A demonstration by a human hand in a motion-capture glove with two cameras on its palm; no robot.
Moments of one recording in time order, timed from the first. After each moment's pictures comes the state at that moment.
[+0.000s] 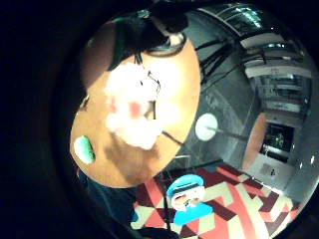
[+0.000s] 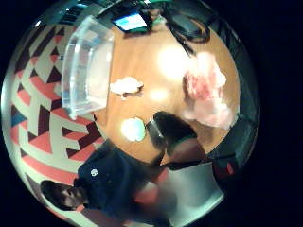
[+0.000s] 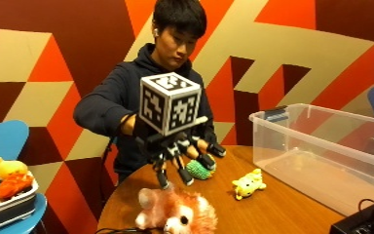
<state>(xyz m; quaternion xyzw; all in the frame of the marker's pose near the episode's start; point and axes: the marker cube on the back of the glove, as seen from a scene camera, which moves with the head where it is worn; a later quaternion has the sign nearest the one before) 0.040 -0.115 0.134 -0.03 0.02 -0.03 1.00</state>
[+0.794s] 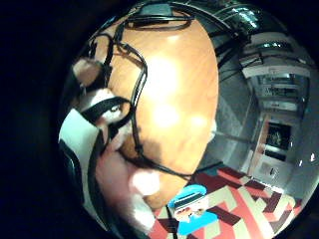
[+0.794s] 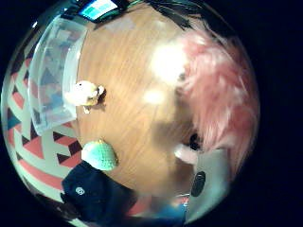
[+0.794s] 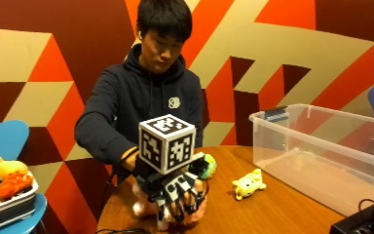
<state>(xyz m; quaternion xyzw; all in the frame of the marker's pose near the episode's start) 0.047 -0.131 0.227 0.02 0.03 -0.03 1.00</state>
